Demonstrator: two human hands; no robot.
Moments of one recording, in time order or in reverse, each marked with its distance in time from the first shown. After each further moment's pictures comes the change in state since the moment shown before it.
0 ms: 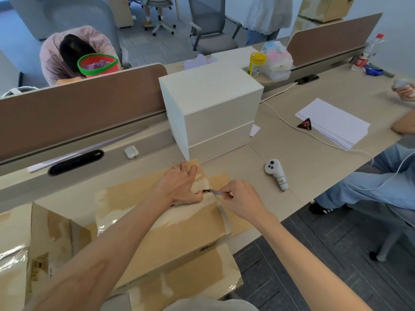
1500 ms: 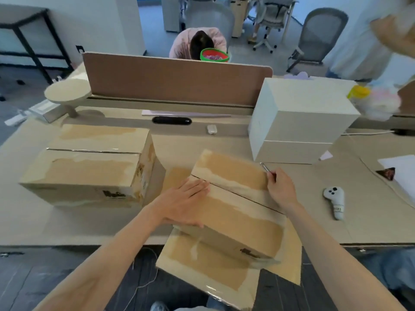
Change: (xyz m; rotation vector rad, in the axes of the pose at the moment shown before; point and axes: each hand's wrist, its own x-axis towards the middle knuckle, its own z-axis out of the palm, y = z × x) left_hand -0.267 -0.003 0.042 -0.207 -0.026 -0.080; right_hand 0.018 -0.024 0.057 0.099 0.149 -0.054
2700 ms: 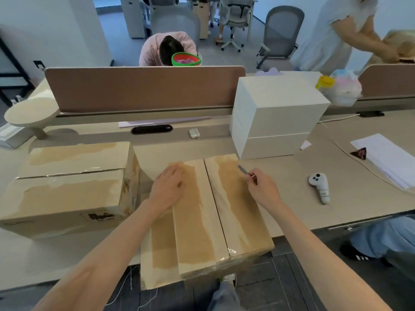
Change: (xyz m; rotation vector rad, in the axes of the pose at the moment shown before) left_hand 0.041 -0.031 -0.023 -0.431 0.166 -0.523; right_hand -0.043 -0.032 0.000 0.051 -0.035 -0.012
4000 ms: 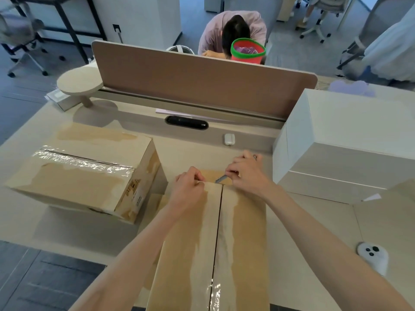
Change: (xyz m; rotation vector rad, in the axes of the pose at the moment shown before) left_hand 0.072 0.026 0.012 -0.562 0.195 -0.506; right_hand 0.178 -0.081 0.054 -0.392 -0.302 -0.812
